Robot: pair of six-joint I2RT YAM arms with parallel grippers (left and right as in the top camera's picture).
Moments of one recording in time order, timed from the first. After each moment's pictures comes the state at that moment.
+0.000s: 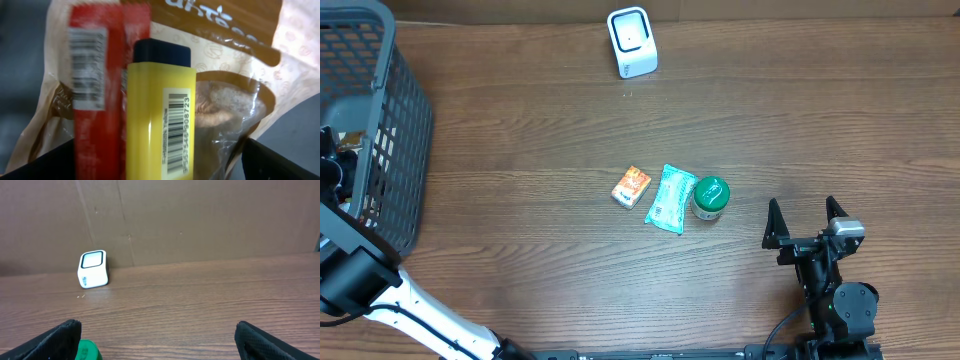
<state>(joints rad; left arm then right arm) 0.79 2.24 1.79 -0.83 0.10 0.29 0.08 0.01 0.02 -0.03 0.01 0.12</state>
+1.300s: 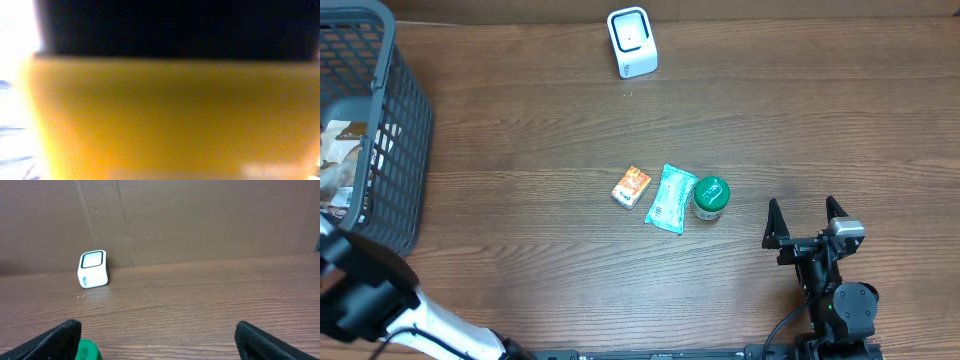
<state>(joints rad) 0.74 1.99 2.04 -0.95 0.15 0.13 0.08 0.01 0.02 -0.03 0.01 0.12</state>
